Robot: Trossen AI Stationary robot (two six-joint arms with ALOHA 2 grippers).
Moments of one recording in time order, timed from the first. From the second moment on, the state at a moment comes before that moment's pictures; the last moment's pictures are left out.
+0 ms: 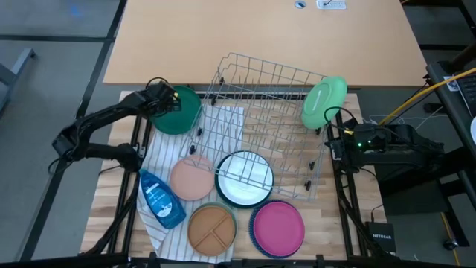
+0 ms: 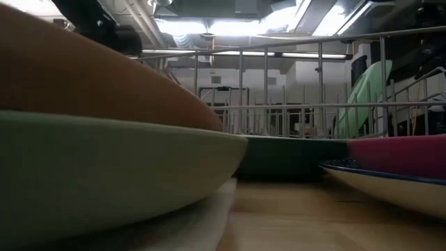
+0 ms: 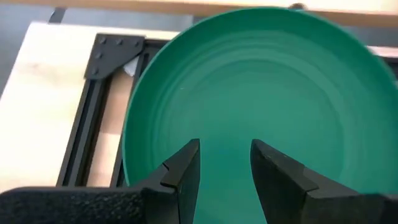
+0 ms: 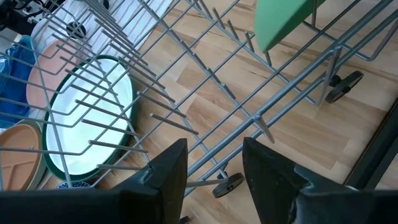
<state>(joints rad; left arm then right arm) 0.84 1.20 0.81 -0.72 -0.49 -0.73 -0.07 0.28 0.76 -1.28 0.22 0.91</state>
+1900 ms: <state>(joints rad) 0.99 1.41 0.81 -0.70 -0.57 -1.09 -0.07 0.28 0.76 -1.28 0.11 0.82</state>
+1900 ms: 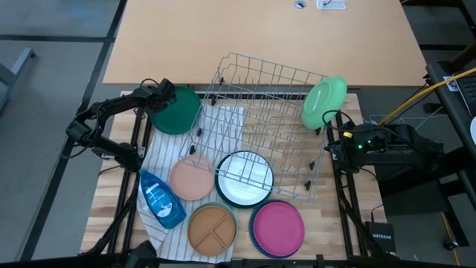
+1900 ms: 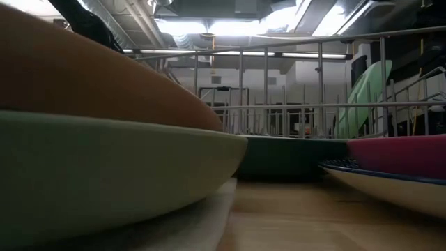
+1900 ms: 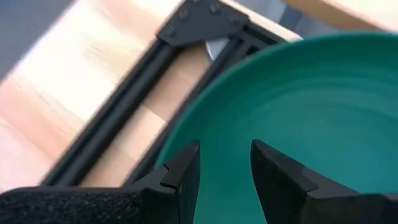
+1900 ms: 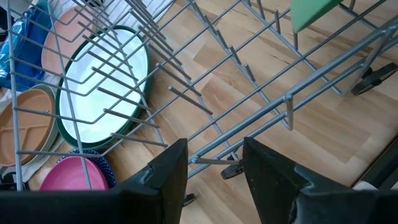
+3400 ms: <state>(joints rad) 1.19 1.49 0.84 -0.16 -0.02 0.16 -0.07 0.28 0.76 -1.28 0.11 0.83</state>
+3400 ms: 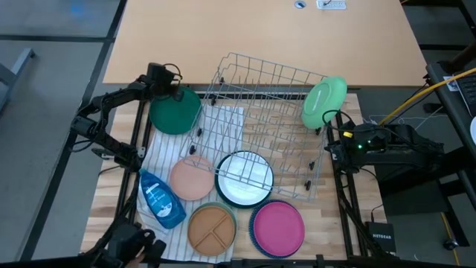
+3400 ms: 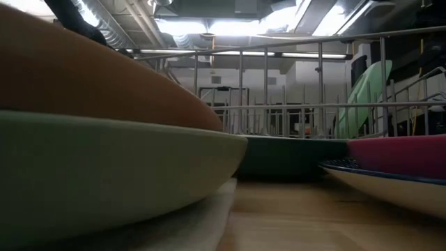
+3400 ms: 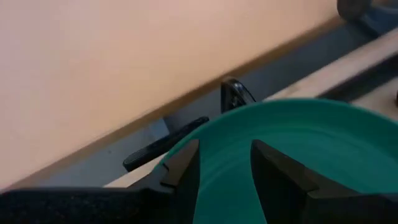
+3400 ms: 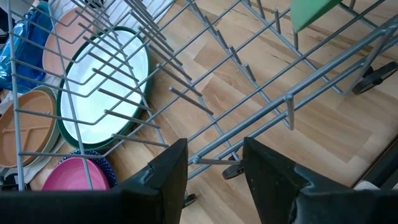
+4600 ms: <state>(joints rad) 1.02 1.34 0.84 -0.72 0.13 0.36 -0.07 0.28 0.76 -1.28 0.06 0.86</state>
